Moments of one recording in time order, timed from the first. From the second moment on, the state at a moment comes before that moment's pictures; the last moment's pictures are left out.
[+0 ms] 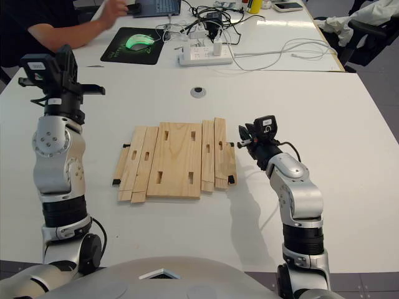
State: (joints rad) left arm -0.30 0.21 0.21 -0.29 -0.06 0.27 -0.01; right arm -0.09 -0.32 -0.09 -0.36 0.28 0.77 0.31
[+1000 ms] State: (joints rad) left arm -0.23 0.21 0.22 -0.37 -0.08 0.36 -0.01; right arm -0.07 -0.52 0.07 -0.35 0.28 0.90 0.45
